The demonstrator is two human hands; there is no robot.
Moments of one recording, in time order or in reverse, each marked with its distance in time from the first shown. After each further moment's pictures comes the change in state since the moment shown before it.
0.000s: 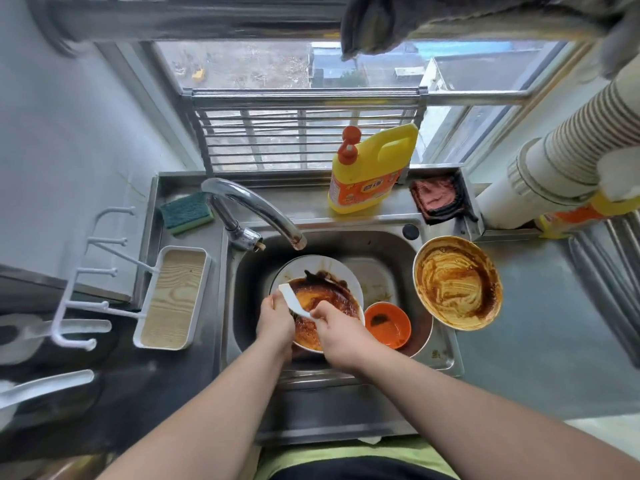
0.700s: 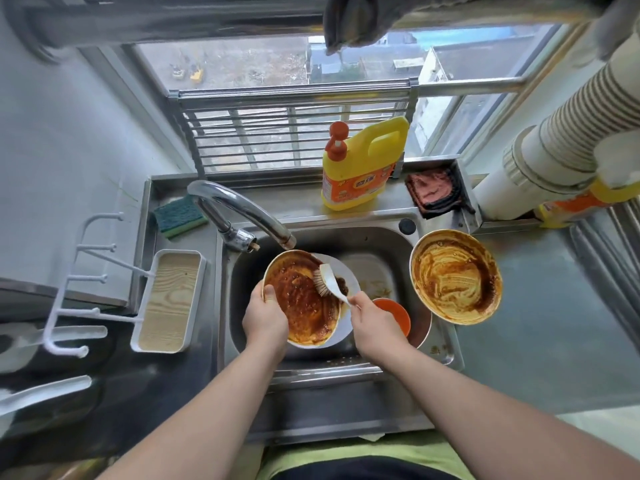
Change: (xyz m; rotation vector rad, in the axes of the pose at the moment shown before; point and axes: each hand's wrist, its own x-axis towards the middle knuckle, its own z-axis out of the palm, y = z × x) left_hand -0.008 0.009 -0.007 0.204 0.117 0.304; right_hand 0.016 0.058 -0.020 0.006 0.178 0.064
